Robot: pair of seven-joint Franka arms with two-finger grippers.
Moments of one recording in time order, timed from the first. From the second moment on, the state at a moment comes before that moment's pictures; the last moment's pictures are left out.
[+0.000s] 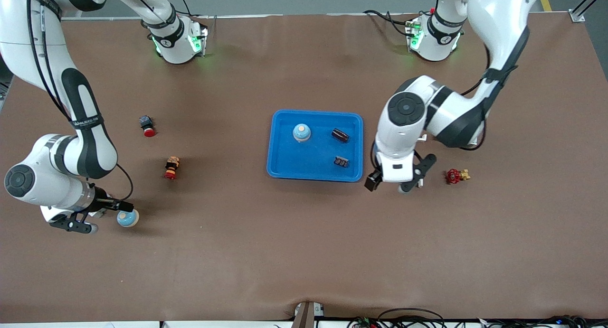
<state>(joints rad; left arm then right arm) 0.03 0.47 -0.60 -1.67 0.46 2.09 -1.47 -0.12 0.66 -0.01 -1.64 0.02 2.29 0.06</state>
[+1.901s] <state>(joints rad) -0.08 0.01 -0.07 -1.48 0.12 1.41 -0.23 -0.11 0.80 0.00 -1.56 0.02 2.42 0.08</state>
